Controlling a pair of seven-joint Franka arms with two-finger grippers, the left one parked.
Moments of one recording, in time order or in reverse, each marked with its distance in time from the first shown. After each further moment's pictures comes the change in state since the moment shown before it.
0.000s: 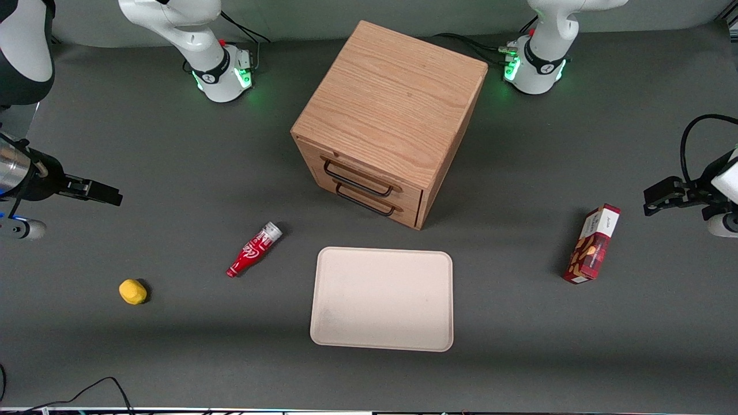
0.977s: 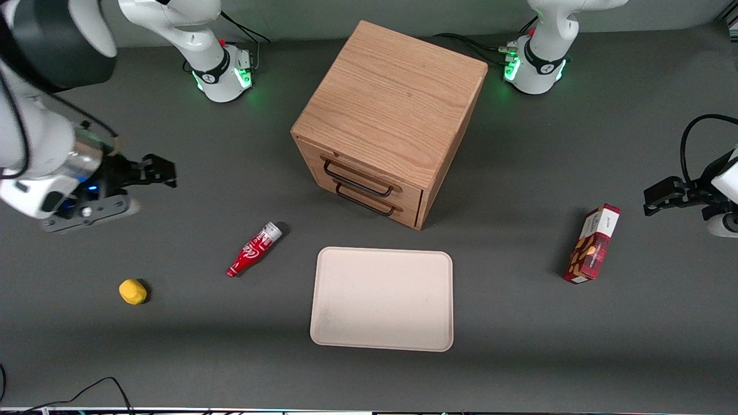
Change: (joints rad) arm 0.019 0.017 0.233 0.003 0.001 0.000 -0.299
